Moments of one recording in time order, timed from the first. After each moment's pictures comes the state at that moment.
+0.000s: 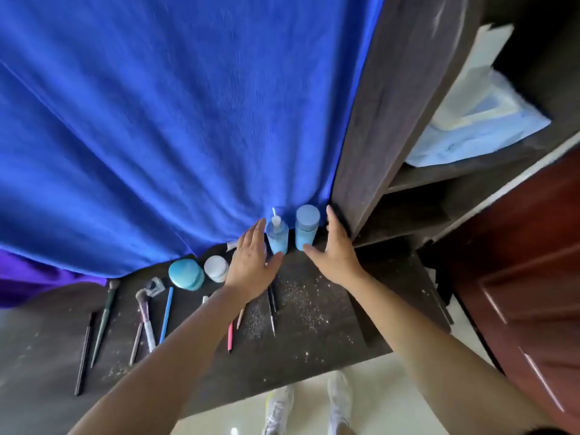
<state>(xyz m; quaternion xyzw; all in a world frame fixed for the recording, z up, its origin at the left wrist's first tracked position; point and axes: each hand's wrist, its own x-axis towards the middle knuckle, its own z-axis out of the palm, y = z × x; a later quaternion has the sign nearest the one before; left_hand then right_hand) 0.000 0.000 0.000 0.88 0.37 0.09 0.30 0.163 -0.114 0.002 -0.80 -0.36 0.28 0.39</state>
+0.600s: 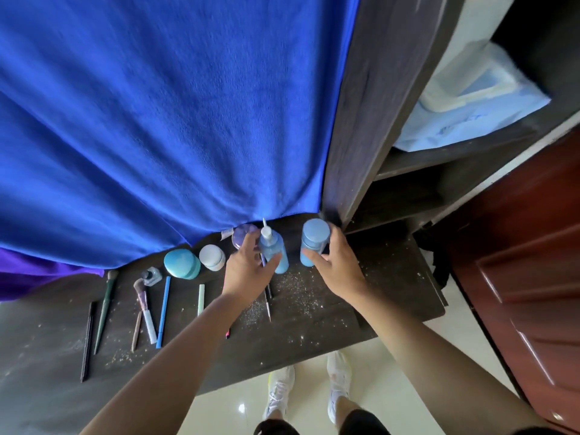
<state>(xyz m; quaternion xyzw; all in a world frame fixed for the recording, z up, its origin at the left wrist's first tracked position) -0.010 -0.029 0.000 0.81 0.44 0.11 0.38 0.152 -0.160 -0.014 -0.79 -0.35 0.26 0.43</state>
